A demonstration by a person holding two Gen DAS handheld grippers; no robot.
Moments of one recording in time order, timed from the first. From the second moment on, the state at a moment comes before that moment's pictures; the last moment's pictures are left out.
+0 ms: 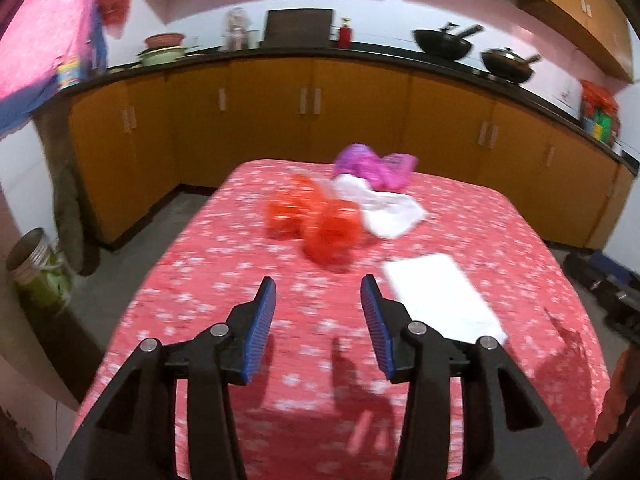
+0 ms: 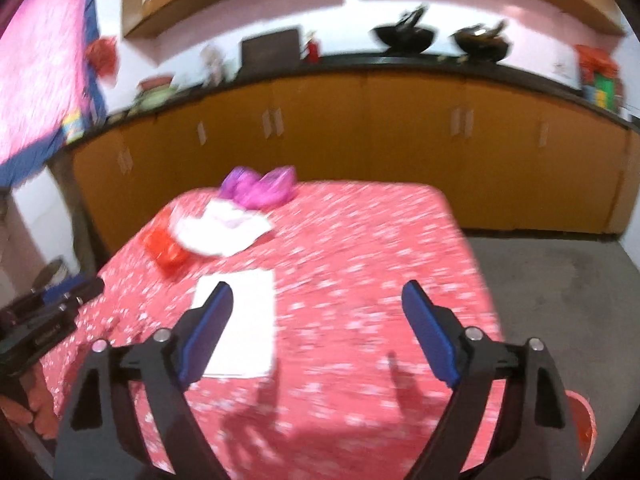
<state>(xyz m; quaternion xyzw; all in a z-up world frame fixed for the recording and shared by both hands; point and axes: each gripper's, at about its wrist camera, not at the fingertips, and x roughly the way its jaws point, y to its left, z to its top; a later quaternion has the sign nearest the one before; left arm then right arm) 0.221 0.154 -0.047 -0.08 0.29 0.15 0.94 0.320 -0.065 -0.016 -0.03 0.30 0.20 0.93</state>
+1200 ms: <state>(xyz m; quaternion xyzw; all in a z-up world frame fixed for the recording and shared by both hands) 0.278 0.159 -0.052 -0.08 0.28 0.14 0.95 0.359 -0.062 -0.056 0.00 0.36 0.16 0.92</state>
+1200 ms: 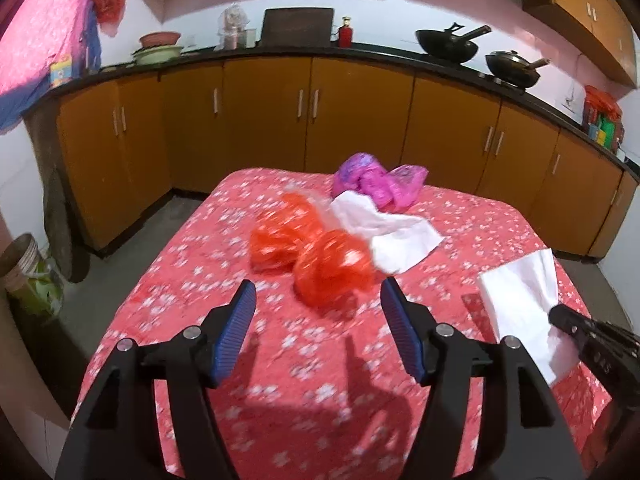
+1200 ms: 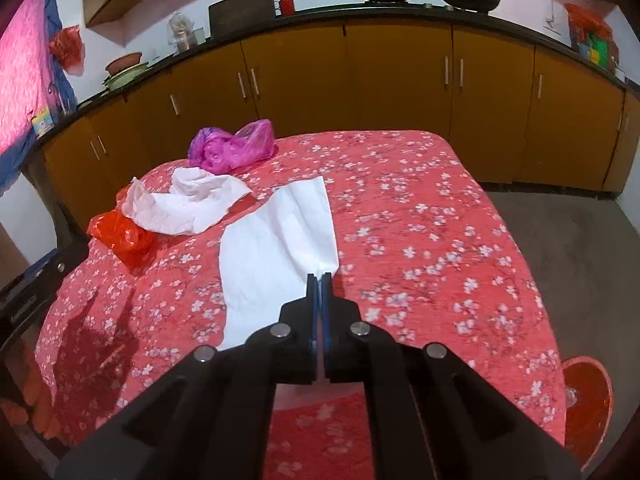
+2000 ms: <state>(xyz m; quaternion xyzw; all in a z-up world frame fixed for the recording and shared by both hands) 0.250 0.184 -0.055 -0.12 0.31 0.13 0.94 0.334 -0.078 -0.043 0.01 0.34 0.17 0.93</state>
